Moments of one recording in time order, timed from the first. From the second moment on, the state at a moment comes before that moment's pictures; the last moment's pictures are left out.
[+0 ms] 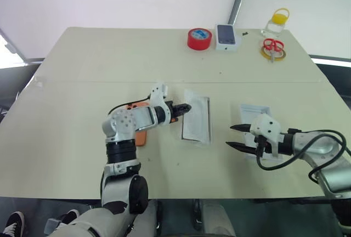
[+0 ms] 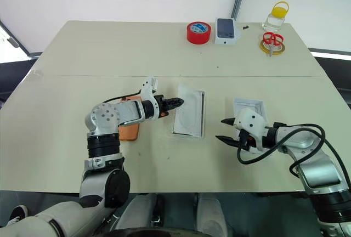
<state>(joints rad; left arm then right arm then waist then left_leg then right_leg) -0.74 -0.11 0.37 0.09 -0.62 1.37 -0.09 -0.09 -0.83 -0.05 -0.24 0.26 0.28 1.02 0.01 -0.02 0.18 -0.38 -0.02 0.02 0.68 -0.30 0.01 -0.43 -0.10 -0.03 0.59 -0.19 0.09</state>
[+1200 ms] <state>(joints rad) -0.42 0.42 0.26 -0.04 -0.49 0.79 -0.42 -0.45 -0.65 0.34 0.03 -0.11 0.08 0.92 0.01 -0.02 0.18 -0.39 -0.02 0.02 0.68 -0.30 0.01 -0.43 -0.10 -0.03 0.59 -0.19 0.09</state>
